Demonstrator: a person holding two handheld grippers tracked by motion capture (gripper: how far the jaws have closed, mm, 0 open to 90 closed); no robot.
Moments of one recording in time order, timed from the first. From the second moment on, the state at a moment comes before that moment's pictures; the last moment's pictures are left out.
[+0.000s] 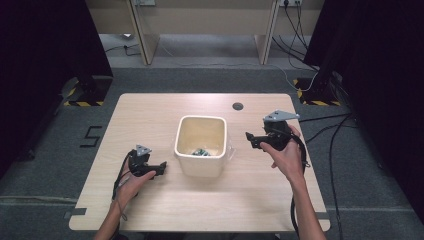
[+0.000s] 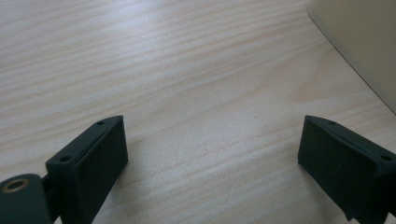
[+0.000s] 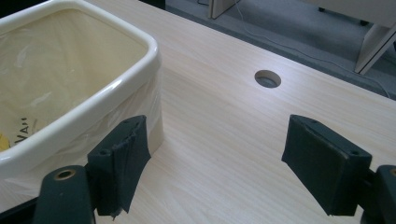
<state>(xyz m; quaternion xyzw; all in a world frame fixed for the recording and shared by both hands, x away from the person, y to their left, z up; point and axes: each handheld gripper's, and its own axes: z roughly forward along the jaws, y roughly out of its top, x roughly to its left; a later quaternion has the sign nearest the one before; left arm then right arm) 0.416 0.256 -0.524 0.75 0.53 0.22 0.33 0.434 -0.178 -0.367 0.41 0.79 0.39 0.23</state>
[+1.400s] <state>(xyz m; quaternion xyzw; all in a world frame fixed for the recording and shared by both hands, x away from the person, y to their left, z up) 0.416 0.256 -0.524 0.75 0.53 0.22 0.33 0.424 -0.197 -0.414 0.43 0.79 0.39 0.22</state>
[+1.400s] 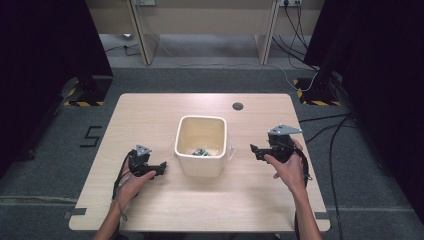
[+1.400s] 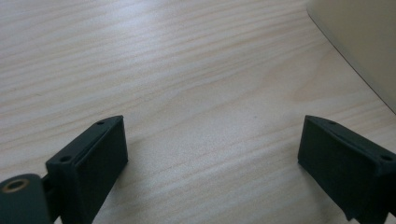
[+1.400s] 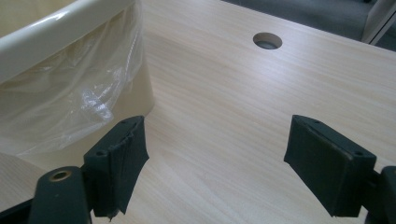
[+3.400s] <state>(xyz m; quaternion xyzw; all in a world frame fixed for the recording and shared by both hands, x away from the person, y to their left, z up) 0.416 0.256 -0.524 0.75 0.53 0.22 0.33 0.393 -0.213 -0.481 0.45 0.81 0.33 0.19</state>
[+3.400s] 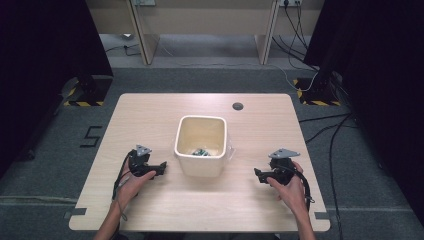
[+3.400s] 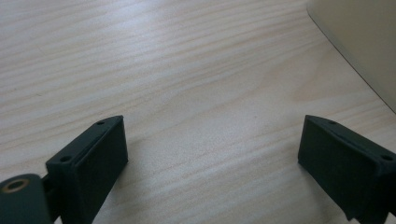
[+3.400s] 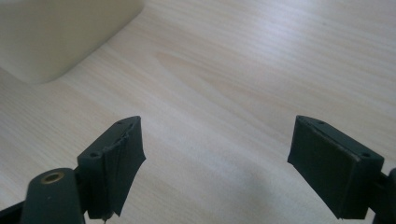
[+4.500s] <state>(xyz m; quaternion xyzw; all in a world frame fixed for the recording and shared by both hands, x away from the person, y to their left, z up) 0.416 0.256 -0.524 0.75 0.53 0.22 0.33 0.357 -0.210 -0.517 0.47 0.79 0.34 0.20</state>
